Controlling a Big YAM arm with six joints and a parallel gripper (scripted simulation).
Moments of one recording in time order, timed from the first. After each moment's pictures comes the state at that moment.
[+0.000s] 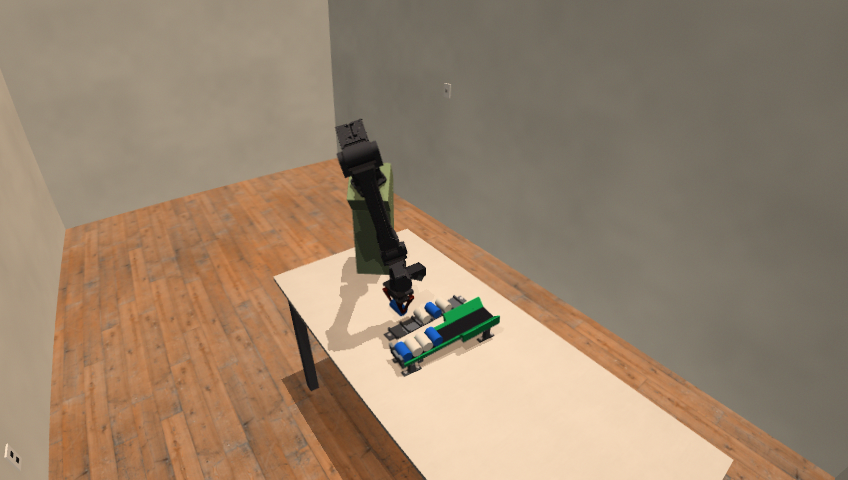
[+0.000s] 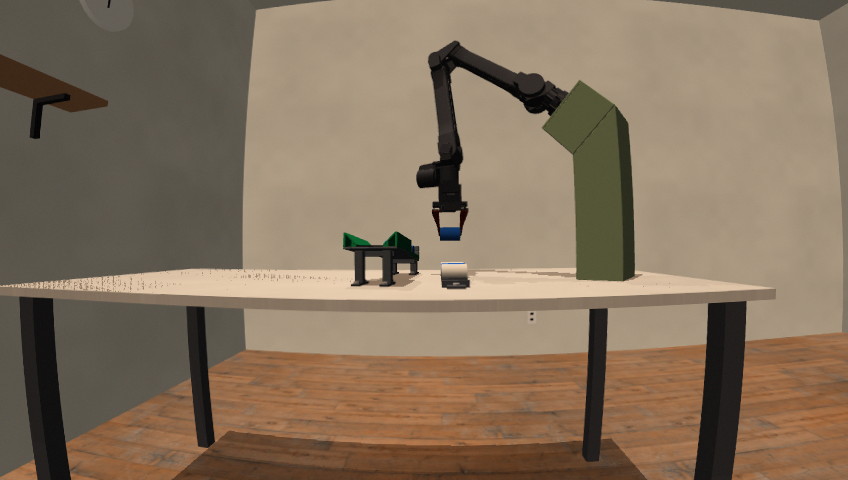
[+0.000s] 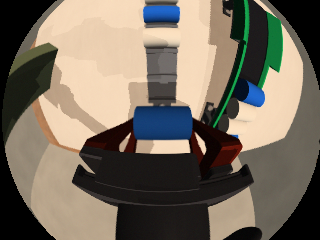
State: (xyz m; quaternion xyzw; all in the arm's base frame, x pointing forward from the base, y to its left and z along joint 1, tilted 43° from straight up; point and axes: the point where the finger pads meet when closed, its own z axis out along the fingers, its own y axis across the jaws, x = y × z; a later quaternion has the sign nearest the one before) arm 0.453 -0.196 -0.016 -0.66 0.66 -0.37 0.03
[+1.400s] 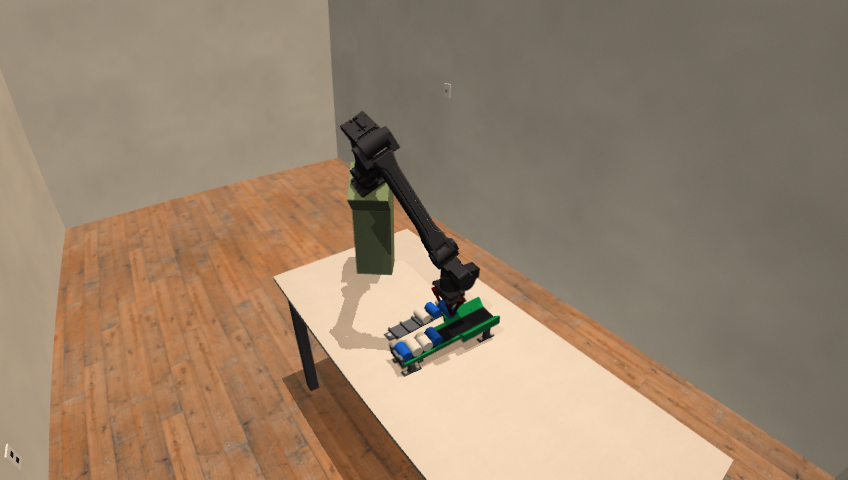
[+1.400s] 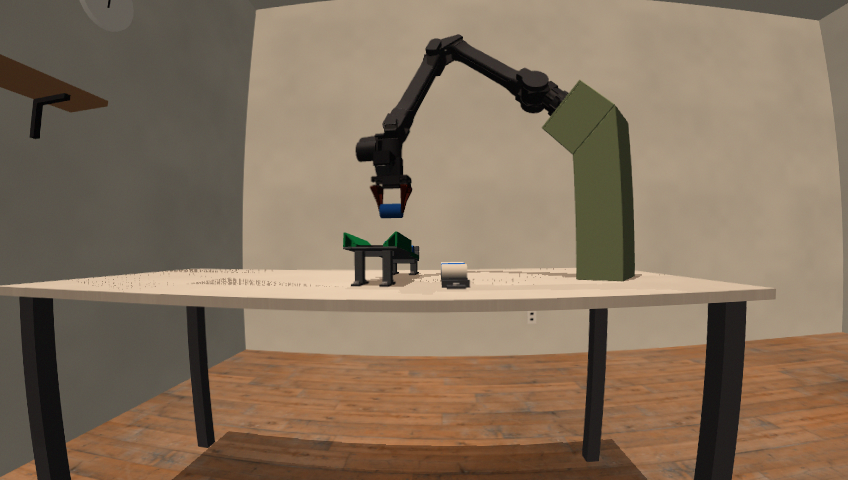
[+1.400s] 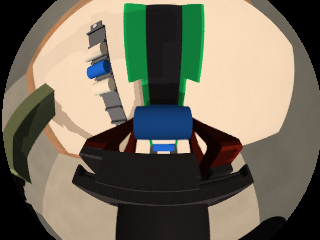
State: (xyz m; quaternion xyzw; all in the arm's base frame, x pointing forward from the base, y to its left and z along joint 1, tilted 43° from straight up) arm 0.569 -0.070 0.078 -0.62 0.70 -0.37 0.06
